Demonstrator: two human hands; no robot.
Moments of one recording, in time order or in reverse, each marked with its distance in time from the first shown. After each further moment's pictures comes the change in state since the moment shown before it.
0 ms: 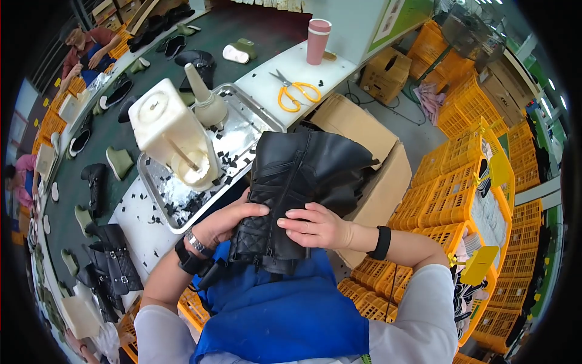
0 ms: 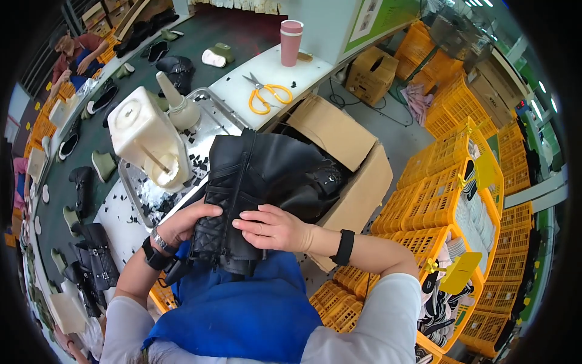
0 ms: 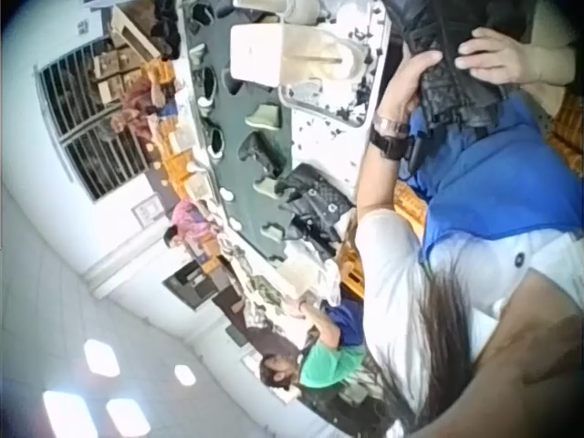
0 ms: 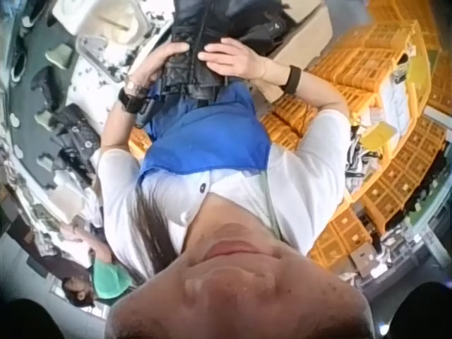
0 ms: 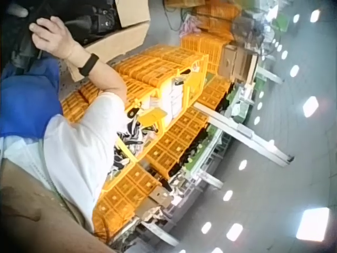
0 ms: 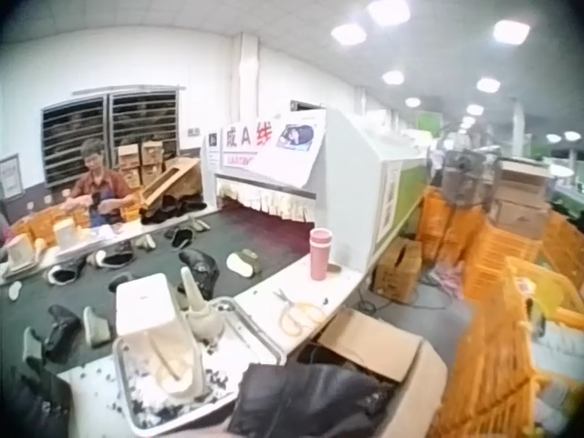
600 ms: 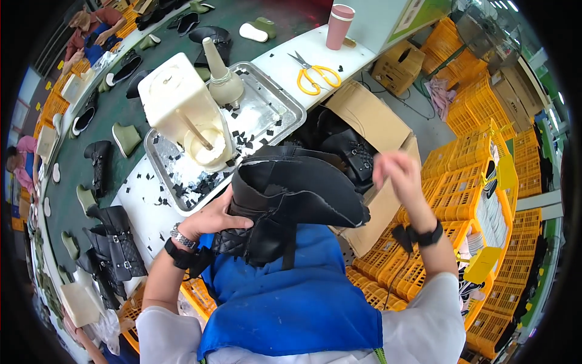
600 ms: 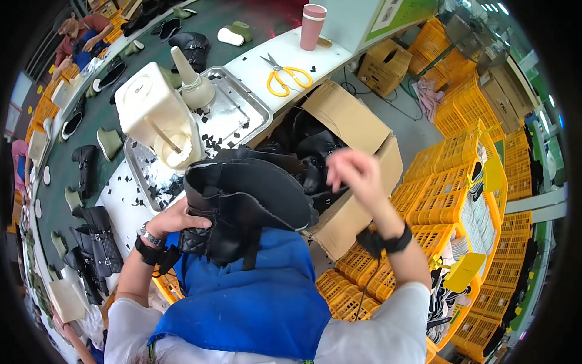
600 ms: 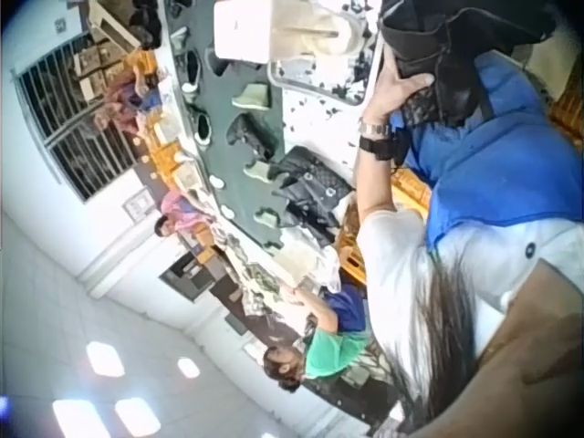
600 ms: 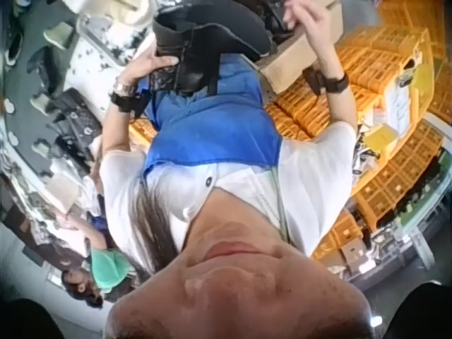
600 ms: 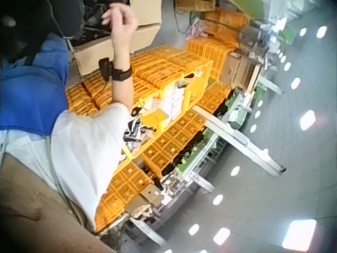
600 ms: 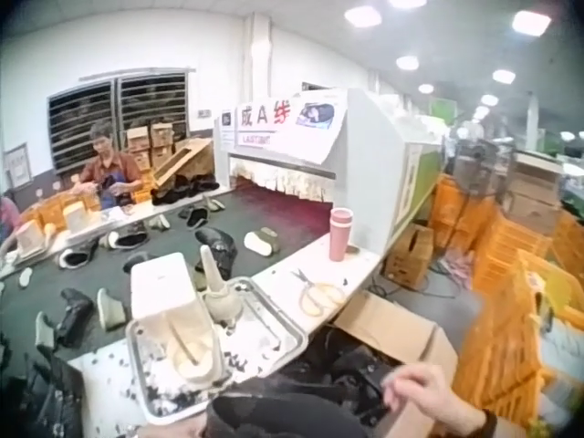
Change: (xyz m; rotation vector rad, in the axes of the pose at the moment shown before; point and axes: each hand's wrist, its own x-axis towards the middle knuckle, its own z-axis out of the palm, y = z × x) left_hand -0.049 -0.016 -0.051 0.600 0.029 0.186; right_hand -0.006 0.043 -0.080 0.943 0.237 1.152
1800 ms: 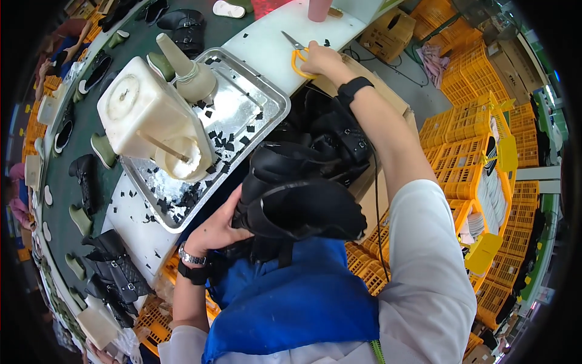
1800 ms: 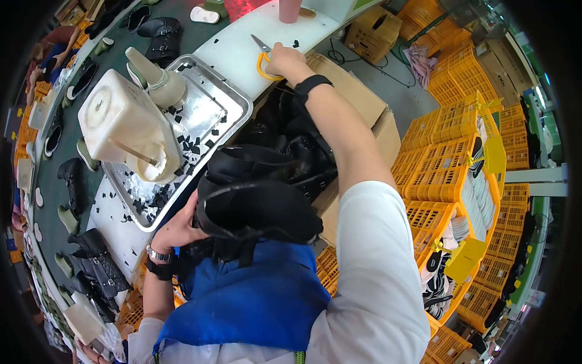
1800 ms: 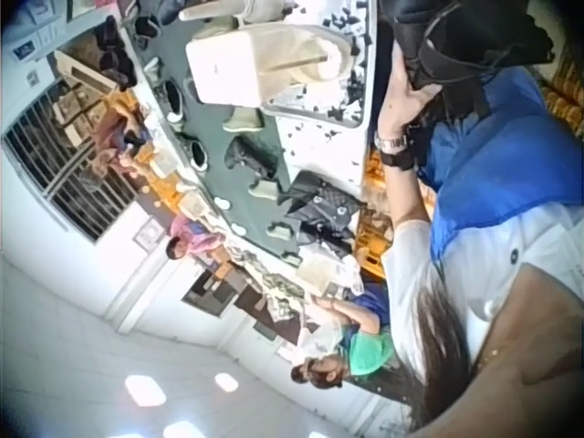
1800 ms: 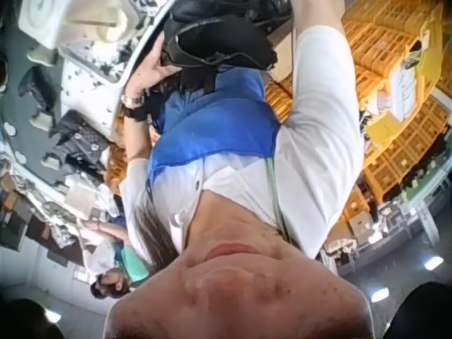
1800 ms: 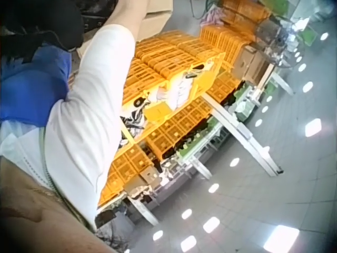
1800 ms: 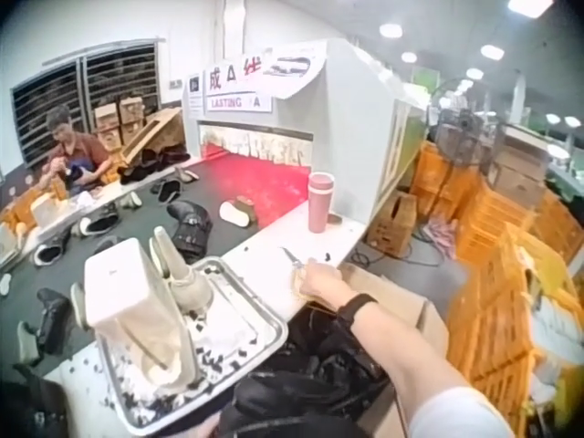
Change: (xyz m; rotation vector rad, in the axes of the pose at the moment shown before) left_hand 0.035 -0.015 0.011 0.059 0.034 0.129; right_hand 0.284 0.098 -0.005 -1.387 0.054 0.410
